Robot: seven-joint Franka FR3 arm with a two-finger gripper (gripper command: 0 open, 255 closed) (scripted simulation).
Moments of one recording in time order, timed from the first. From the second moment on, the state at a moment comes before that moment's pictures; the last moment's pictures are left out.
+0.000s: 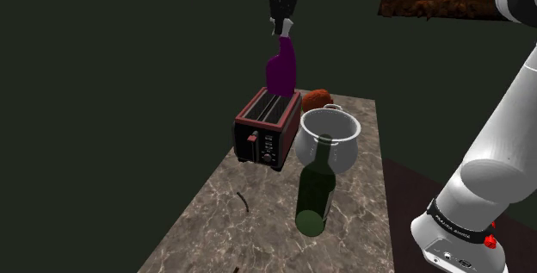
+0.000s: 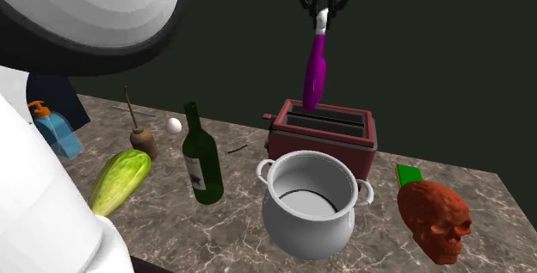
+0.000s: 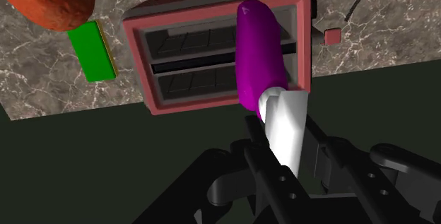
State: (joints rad) arm -0.12 0.03 0.32 -1.38 -0.03 1.56 -0.12
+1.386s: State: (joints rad) arm -0.36 0.12 0.12 -1.19 0.03 1.45 -0.55
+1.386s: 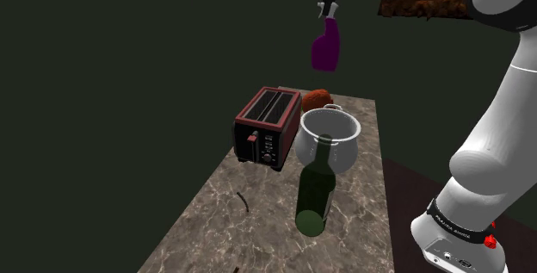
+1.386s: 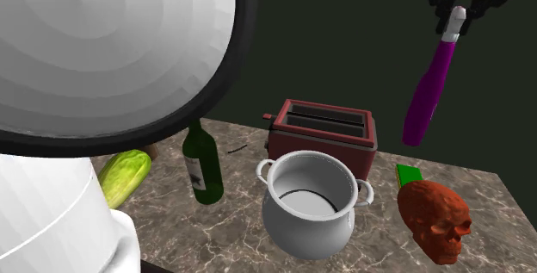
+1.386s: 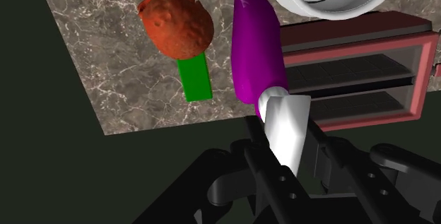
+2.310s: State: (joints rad) arm -0.37 0.03 0.11 -1.51 0.05 1.67 -0.57
